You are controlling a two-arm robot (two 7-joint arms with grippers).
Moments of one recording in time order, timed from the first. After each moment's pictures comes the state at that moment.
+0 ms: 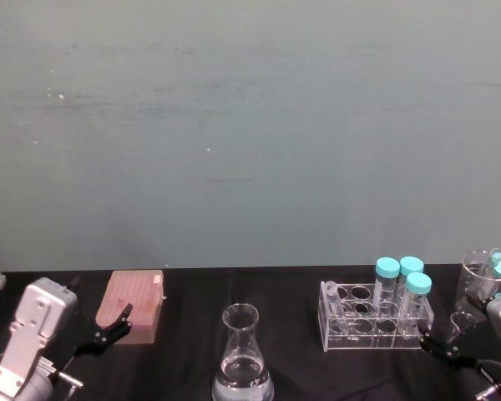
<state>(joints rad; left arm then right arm) -0.20 0.60 0.45 -1.41 -0.25 -0.12 0.03 0.20 0.60 -0.45 -1.41 0.25 -0.12 -0.03</state>
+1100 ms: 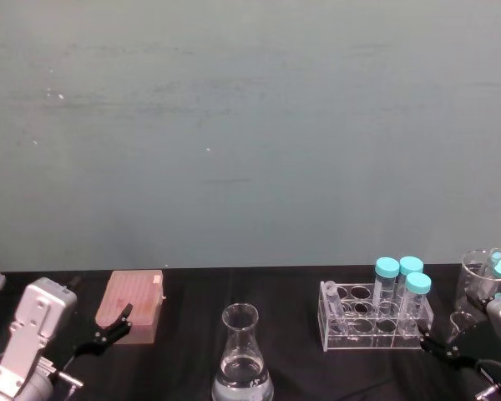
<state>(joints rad) -0.20 0.60 0.45 -1.41 -0.25 -0.12 0.03 0.20 0.60 -0.45 -1.41 0.25 -0.12 -0.03</state>
